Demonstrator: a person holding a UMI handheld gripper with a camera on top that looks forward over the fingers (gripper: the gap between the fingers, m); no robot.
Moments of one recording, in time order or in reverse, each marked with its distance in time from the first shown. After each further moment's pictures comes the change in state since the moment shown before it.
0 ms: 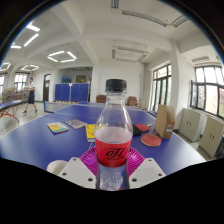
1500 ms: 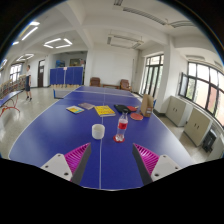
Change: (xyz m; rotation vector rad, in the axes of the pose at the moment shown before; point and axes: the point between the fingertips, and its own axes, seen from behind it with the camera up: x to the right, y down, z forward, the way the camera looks) arm -0.088 -0.030 -0.431 -0.221 0.097 -0.010
